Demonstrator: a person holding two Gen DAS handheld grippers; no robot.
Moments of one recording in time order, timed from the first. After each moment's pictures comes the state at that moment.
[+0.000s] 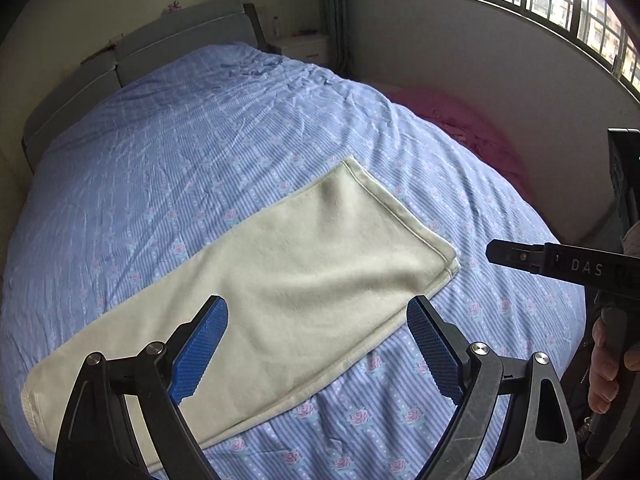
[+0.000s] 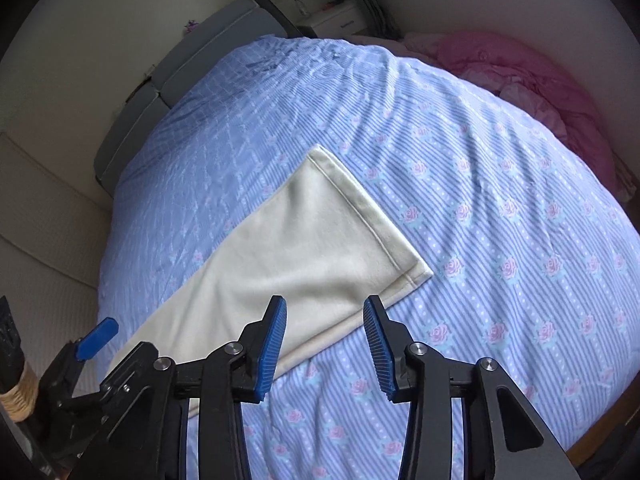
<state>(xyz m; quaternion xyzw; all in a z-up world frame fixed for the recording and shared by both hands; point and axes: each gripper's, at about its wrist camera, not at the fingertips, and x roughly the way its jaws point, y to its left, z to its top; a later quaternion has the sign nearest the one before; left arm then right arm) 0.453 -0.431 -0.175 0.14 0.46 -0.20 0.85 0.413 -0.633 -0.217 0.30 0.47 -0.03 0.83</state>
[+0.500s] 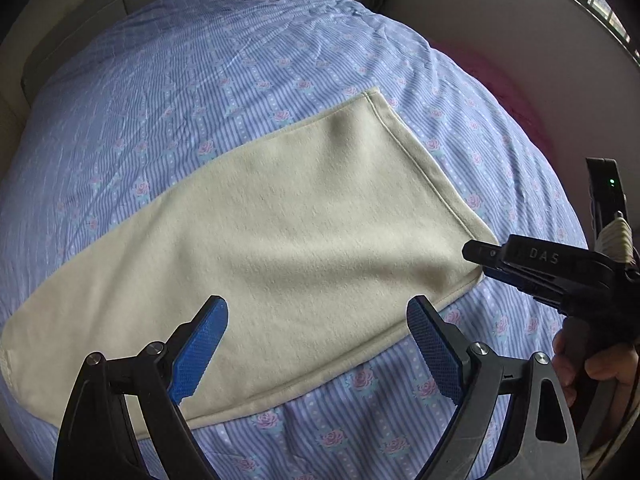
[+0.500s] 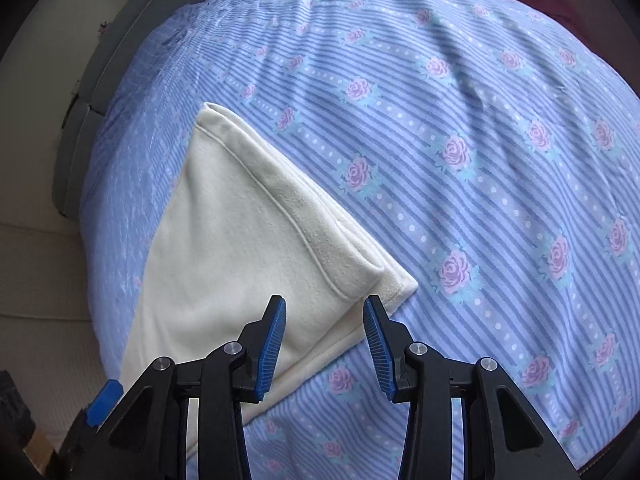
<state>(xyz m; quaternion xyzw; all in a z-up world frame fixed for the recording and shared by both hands) 0.499 -0.462 -0.252 0.11 0.56 -0.14 0.81 0.485 -0.672 -0.338 0.39 0.54 -0.07 0.74</state>
